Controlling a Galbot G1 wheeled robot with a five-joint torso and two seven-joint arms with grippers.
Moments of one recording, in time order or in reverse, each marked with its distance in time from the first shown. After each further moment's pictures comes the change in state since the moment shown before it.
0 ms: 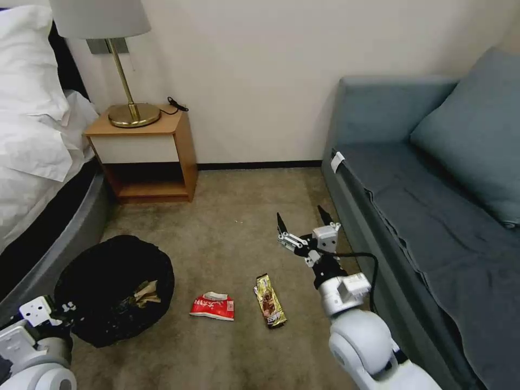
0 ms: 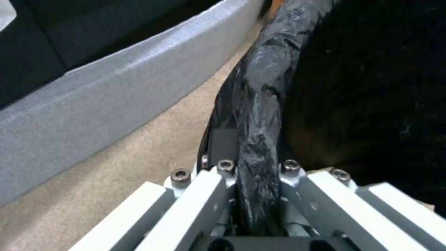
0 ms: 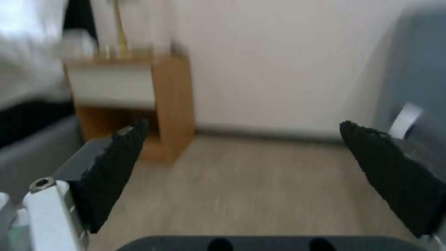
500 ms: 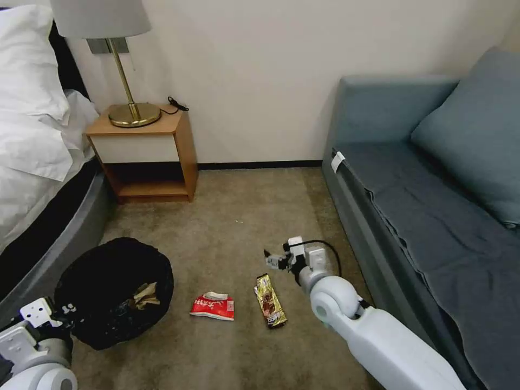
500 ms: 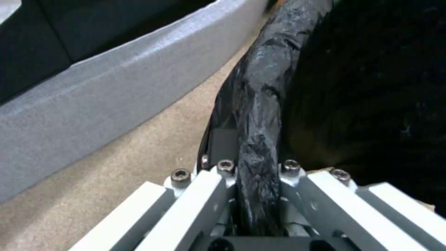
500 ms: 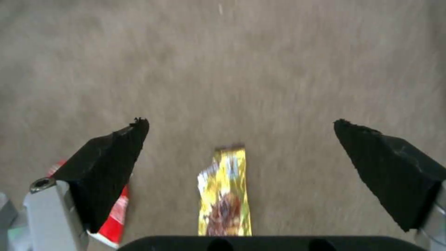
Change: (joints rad) left arm 0.001 -0.005 -0.006 0.017 0.007 -0.001 0.000; right arm 0.317 -0.022 -0.262 -0.424 0.461 -0.307 0.102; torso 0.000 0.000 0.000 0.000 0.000
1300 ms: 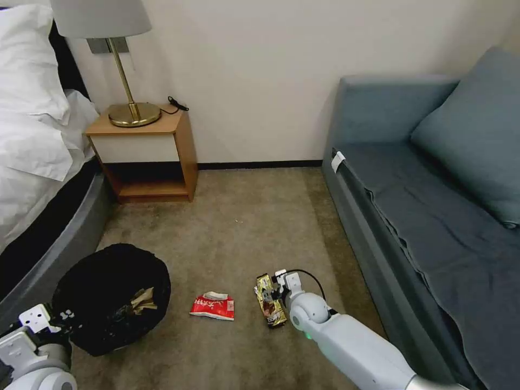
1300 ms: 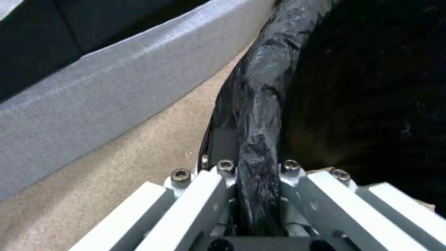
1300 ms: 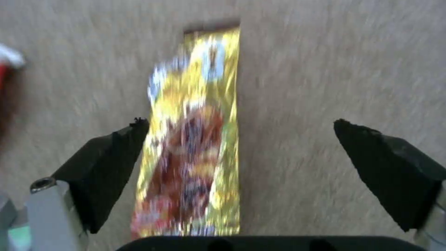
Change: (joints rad) left arm 0.009 -0.003 -0.009 0.023 0.010 -0.014 0.001; right arm 0.029 0.134 -0.120 -0.428 -0.189 0.102 -0.126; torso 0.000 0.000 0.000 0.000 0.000
